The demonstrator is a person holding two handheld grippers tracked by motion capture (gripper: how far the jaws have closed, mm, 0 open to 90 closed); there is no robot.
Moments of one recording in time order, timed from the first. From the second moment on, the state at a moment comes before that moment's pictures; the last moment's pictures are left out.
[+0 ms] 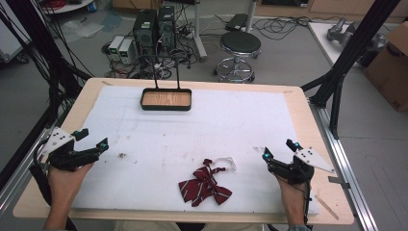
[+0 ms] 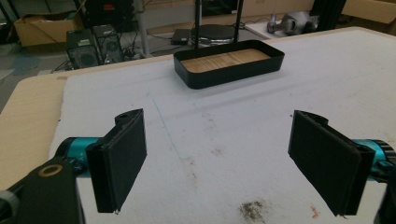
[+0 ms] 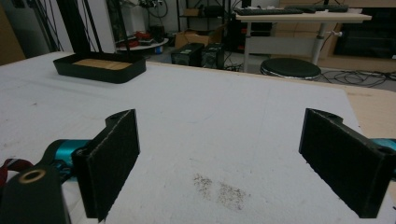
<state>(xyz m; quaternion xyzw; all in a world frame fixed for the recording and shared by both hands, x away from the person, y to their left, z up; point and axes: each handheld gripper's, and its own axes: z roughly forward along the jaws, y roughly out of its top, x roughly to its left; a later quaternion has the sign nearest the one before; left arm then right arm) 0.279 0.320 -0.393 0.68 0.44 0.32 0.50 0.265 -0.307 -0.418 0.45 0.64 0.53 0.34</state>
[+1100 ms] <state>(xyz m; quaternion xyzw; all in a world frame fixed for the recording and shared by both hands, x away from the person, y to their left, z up) 0.280 0.321 -0.391 0.67 0.43 0.33 0.50 0.211 -0.210 -0.420 0.37 0.70 0.53 0.29</state>
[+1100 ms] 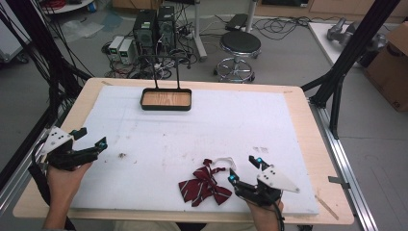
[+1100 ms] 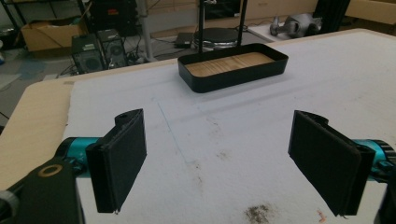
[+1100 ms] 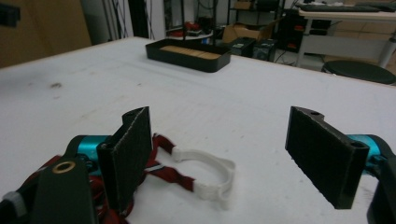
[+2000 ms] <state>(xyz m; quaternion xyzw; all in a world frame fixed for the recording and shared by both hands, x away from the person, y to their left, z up) 0.278 0.322 -0.388 0.67 0.43 0.34 0.50 0.228 -0.157 -0.451 0.37 0.80 0.45 0.16</state>
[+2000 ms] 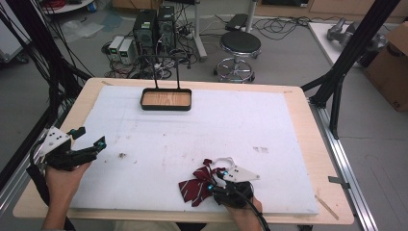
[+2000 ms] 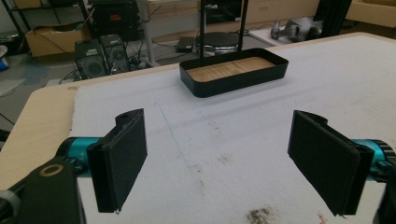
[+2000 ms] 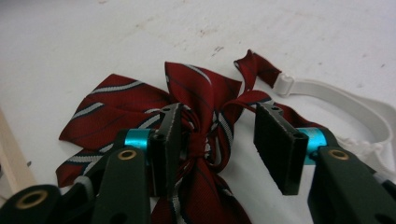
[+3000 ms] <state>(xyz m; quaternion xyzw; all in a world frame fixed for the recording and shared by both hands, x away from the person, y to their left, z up) 0.280 0.318 -0.391 0.68 0.43 0.34 0.49 0.263 -0.163 -0.406 0.31 0.81 0.42 0.26</state>
